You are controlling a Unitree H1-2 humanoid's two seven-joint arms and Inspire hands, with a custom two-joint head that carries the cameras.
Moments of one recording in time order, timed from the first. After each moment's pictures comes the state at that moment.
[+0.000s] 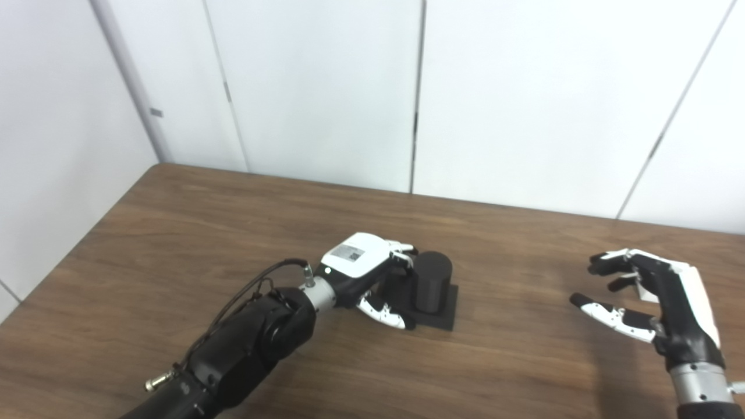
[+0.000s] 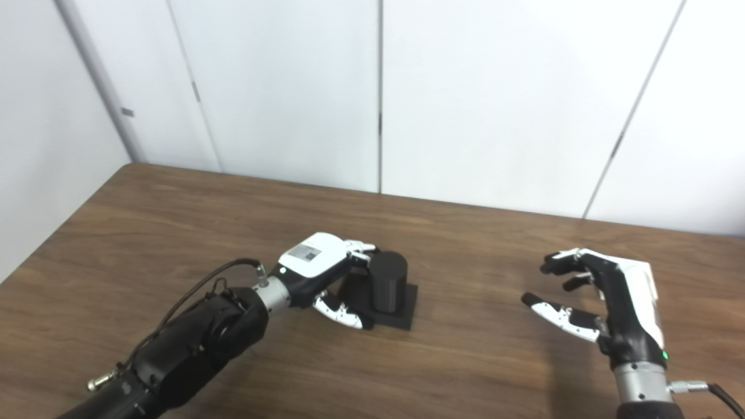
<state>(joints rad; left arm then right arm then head) -0.44 0.42 -0.56 0.21 0.73 -0.13 -0.13 -0.11 -0.24 -0.02 -0.16 -0.38 0.00 -0.03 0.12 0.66</state>
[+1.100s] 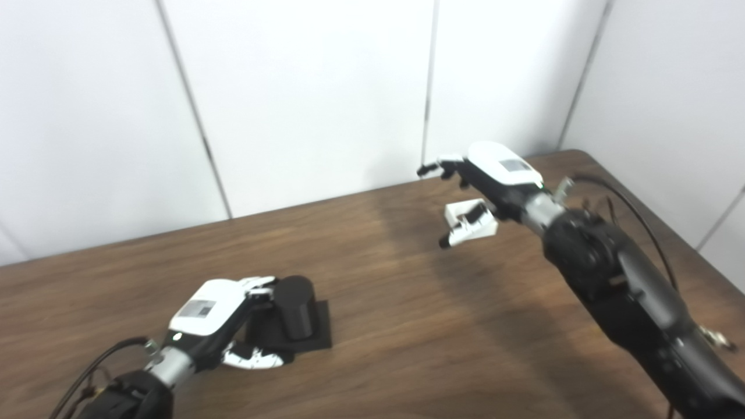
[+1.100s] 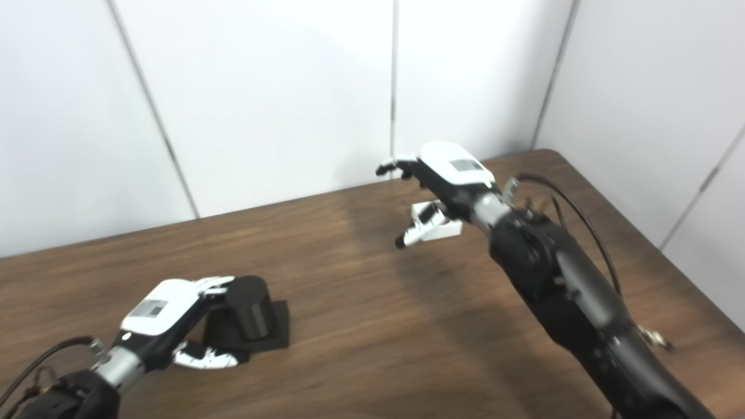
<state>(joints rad) -0.46 0.45 -0.61 0.24 0.71 -0.24 -0.09 -0.37 -0.60 0.09 -0.23 -0.69 0.25 0.36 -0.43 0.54</state>
